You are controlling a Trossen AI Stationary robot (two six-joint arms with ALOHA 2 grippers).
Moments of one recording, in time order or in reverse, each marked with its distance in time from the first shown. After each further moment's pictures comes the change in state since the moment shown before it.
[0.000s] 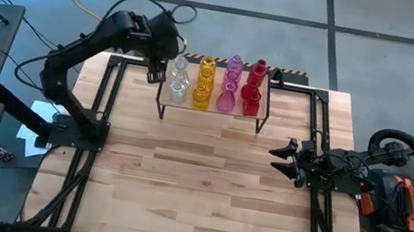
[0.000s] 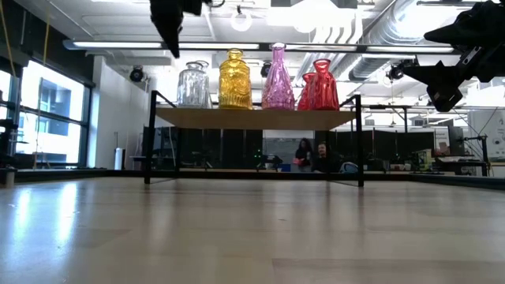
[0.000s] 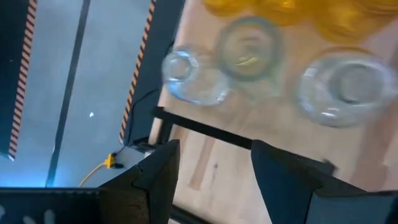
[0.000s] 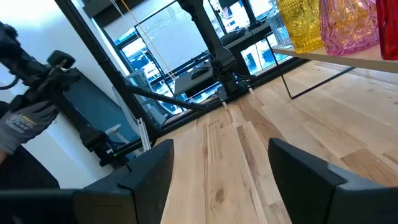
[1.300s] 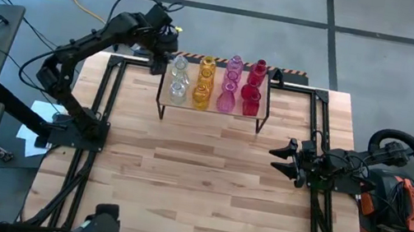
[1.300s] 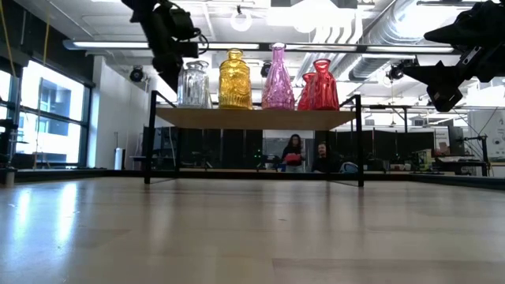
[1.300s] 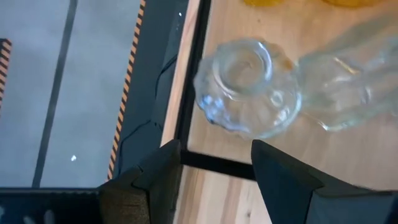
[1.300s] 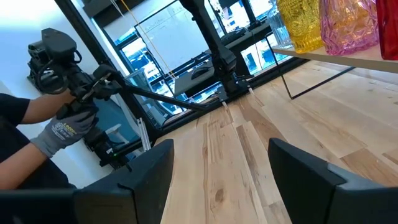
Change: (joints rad) left arm 0.290 0.000 -0.344 0.432 0.289 0.343; right arm 0.000 0.000 0.000 0.000 0.000 0.000
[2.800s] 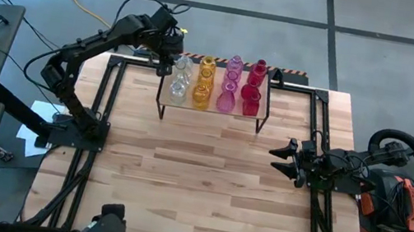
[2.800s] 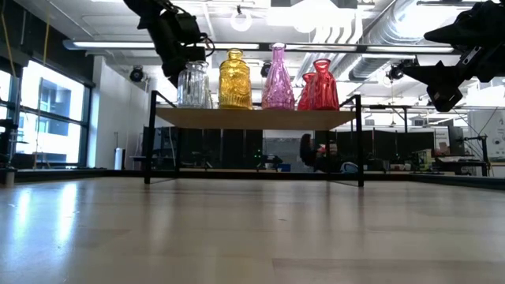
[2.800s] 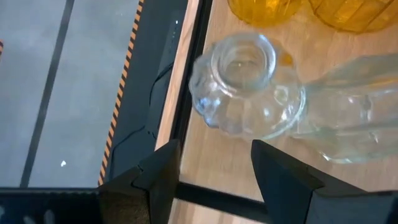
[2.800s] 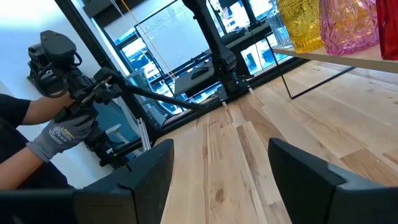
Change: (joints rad) left arm -0.023 0.043 -0.001 0.060 0.018 -0.050; right arm 0.000 0.000 0.000 0.000 0.000 0.000
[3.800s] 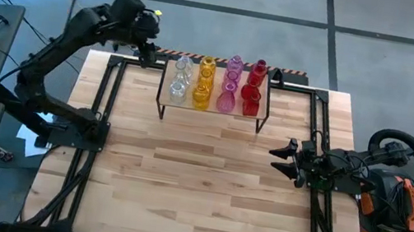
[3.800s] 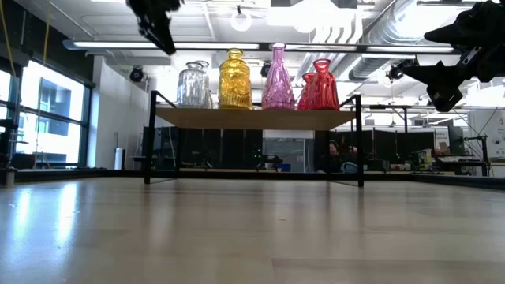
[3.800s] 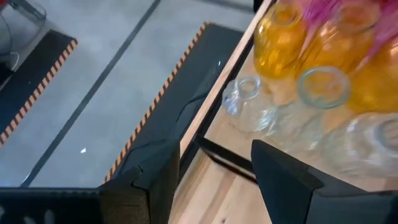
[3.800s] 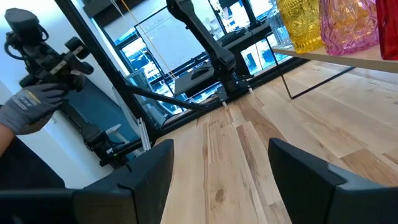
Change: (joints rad) left arm 0.002 -0.288 0.085 -0.131 -0.077 -0.273; right arm 0.000 0.000 0.000 0.000 0.000 0.000
